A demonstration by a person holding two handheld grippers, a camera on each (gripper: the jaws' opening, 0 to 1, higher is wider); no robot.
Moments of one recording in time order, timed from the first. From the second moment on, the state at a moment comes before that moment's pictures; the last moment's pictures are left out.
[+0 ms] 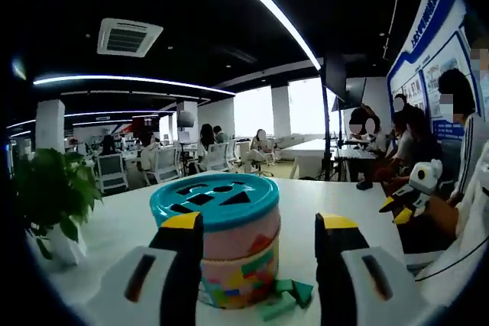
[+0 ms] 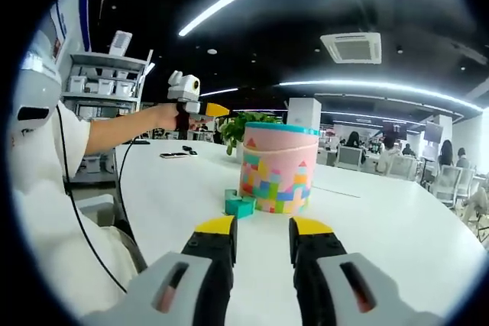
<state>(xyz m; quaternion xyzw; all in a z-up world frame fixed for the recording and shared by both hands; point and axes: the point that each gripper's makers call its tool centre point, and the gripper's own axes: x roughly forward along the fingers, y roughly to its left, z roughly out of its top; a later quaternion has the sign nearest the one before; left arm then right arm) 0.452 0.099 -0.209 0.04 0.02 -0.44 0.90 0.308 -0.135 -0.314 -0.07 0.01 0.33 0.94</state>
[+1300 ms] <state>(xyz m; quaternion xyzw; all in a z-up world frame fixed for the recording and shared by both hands) 0.411 0.076 -0.340 0.17 0.07 -0.46 0.87 0.308 -0.139 -0.317 -0.10 0.02 0.33 0.94</state>
